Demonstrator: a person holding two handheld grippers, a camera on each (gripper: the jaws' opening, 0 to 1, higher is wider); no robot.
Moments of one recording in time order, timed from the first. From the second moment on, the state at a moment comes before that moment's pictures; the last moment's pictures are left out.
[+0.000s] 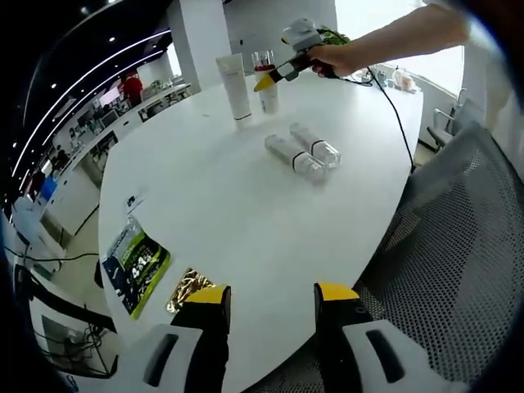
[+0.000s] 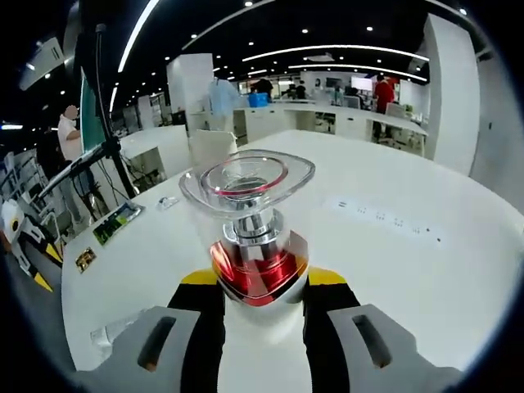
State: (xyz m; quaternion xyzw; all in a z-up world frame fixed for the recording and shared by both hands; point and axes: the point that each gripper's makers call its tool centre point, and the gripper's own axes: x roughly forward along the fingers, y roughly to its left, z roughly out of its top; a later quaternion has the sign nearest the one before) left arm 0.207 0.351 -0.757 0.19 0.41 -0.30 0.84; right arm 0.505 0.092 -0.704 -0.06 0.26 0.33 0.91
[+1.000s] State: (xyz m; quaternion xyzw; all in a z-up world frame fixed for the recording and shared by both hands) left arm 0.204 0.352 -0.764 0.19 0.43 -0.31 0.83; right arm 0.520 0.100 -0.714 -0.05 0.23 0.37 0.90
